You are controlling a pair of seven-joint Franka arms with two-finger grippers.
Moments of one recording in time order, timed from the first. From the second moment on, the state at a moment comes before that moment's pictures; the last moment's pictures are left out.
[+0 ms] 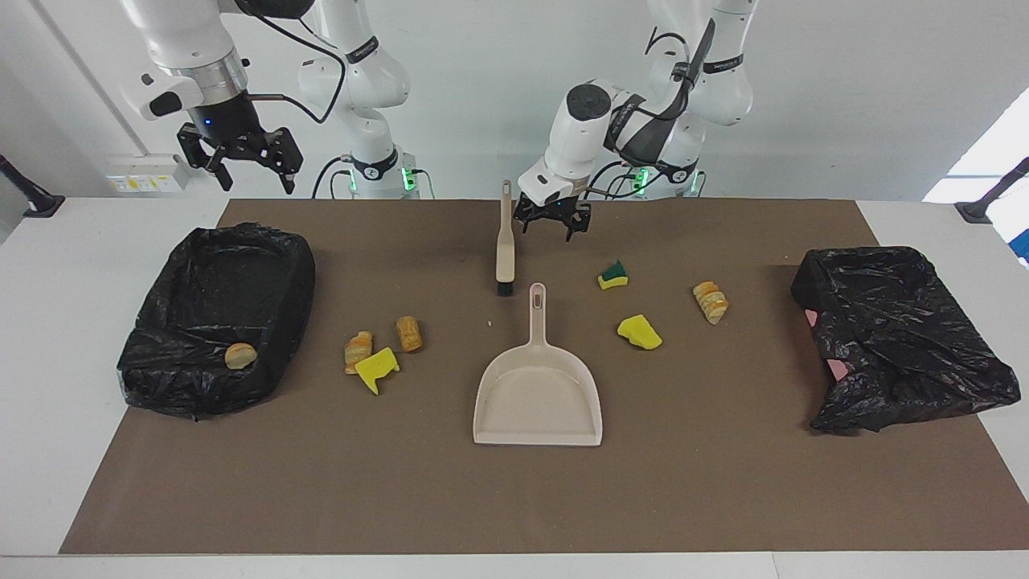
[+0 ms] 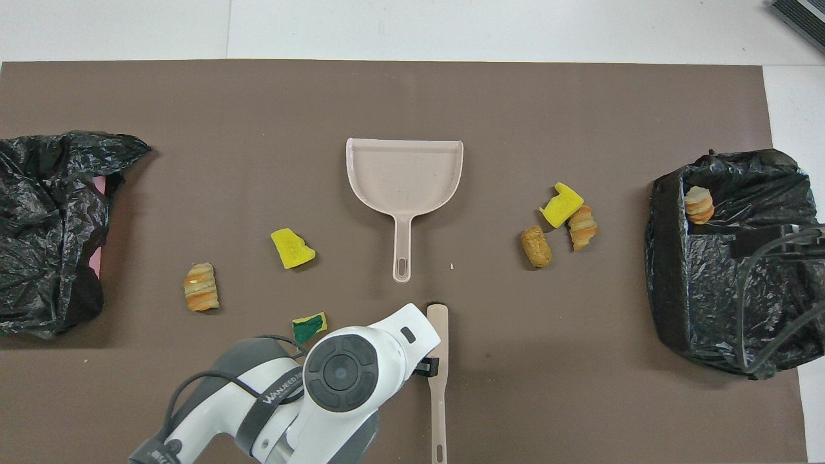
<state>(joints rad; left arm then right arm) -0.88 -0.02 0.03 -2.25 -0.19 2.26 -0.54 -0.03 -0.16 0.01 -1.71 -0.04 1.57 0.02</state>
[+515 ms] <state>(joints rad) -1.05 0.00 0.03 -2.25 -0.19 2.28 -0.65 -0.03 -0.16 0.01 -1.71 -0.04 1.57 0.02</state>
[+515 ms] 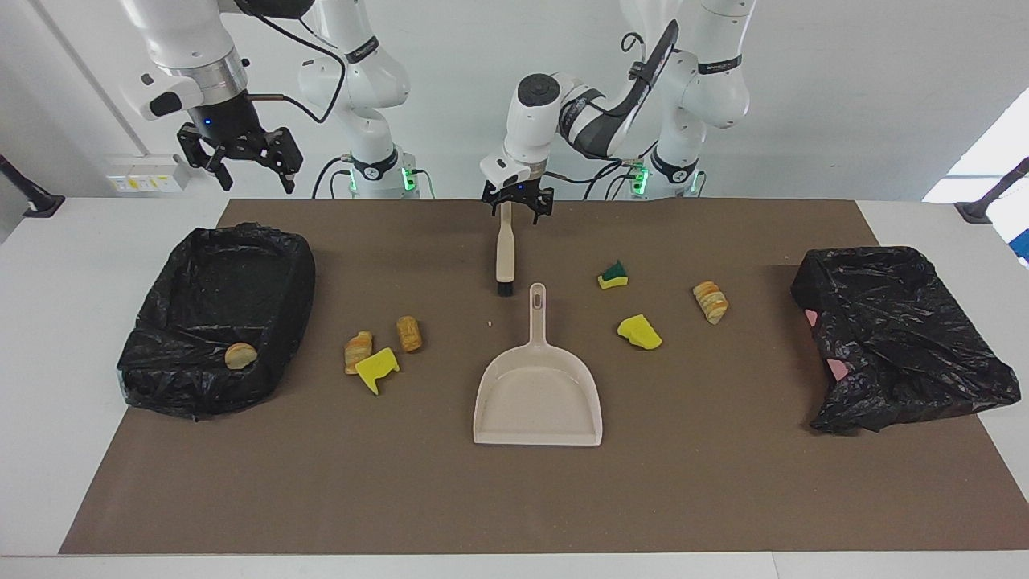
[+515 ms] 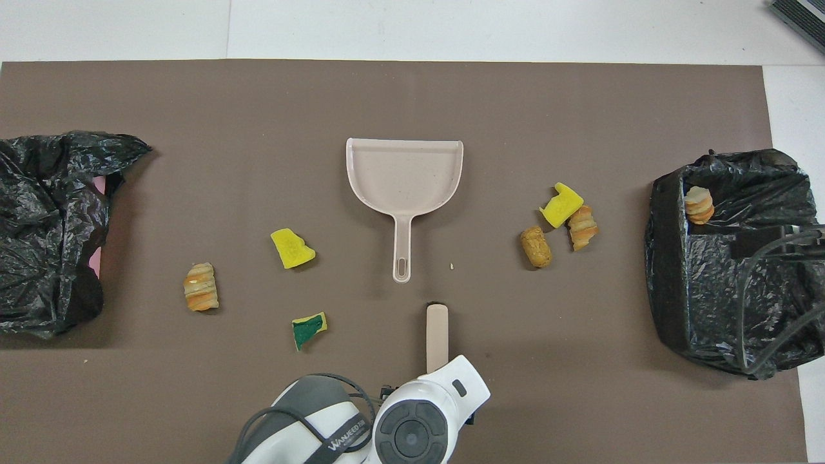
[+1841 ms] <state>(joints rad) -1.06 0.05 0.06 -2.22 -0.18 2.19 -0.65 -0.03 -0.16 0.01 -1.72 -0.04 1.57 0.02</state>
